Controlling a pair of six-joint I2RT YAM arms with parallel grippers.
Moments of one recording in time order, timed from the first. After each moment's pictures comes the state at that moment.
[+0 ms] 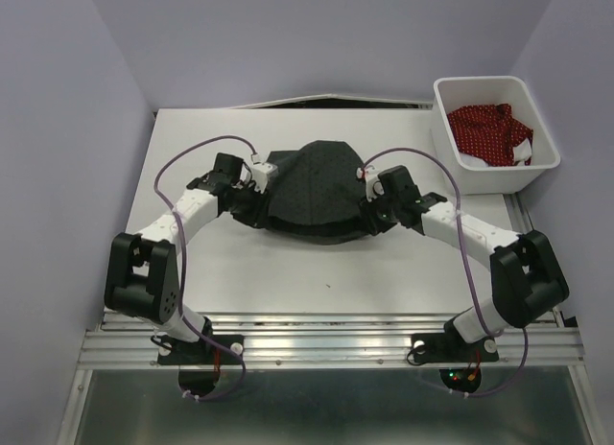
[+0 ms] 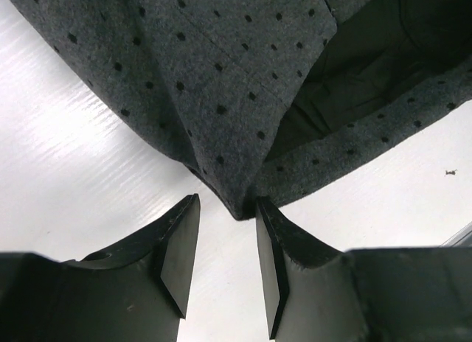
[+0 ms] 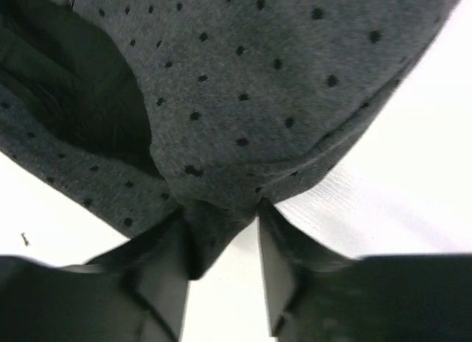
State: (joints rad) left arm -0.27 1.53 1.03 -0.54 0.39 0.19; right arm 0.48 1.49 0.94 -0.33 -0.16 -0.05
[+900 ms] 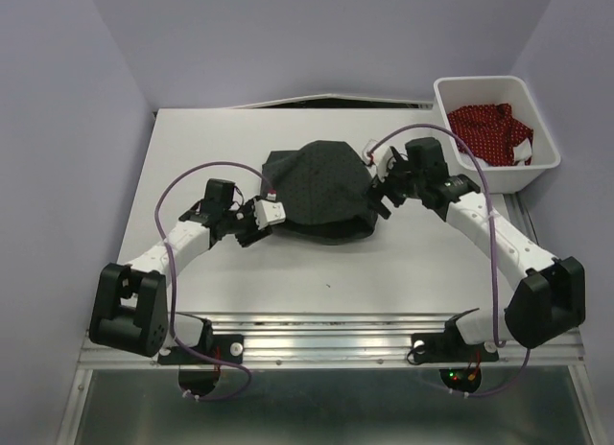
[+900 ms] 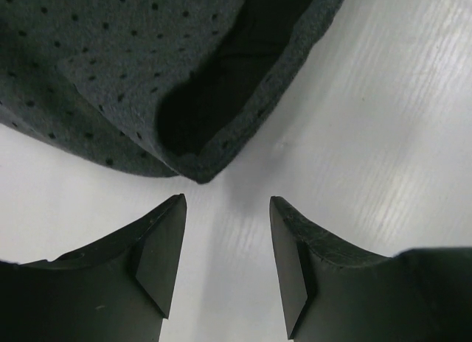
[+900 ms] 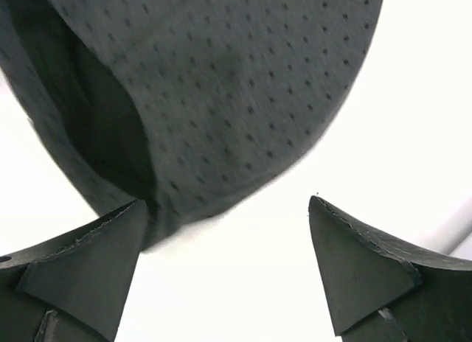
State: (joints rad) left arm -0.25 1.31 0.72 -0.33 0.54 0.93; right arm 0.43 1.40 1.18 -0.46 -0.25 -0.45
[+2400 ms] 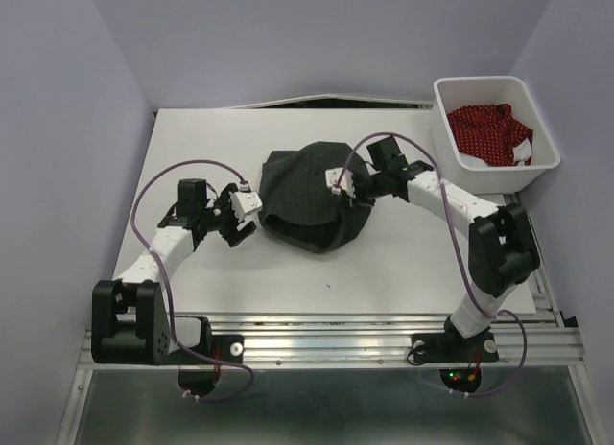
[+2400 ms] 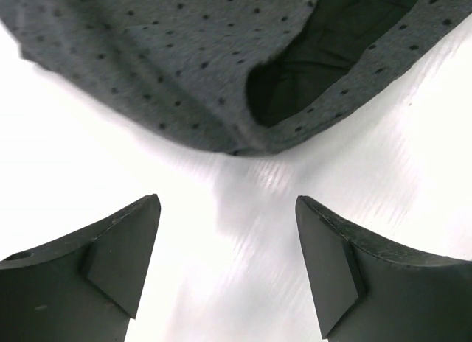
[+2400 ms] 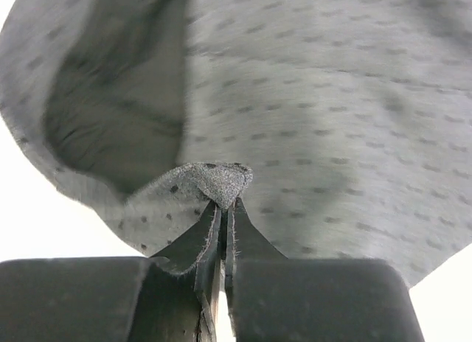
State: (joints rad) left arm -0.10 1.29 0.68 -0.22 0.66 0.87; right arm 0.46 1.72 1.22 -0.46 -0.62 -1.18
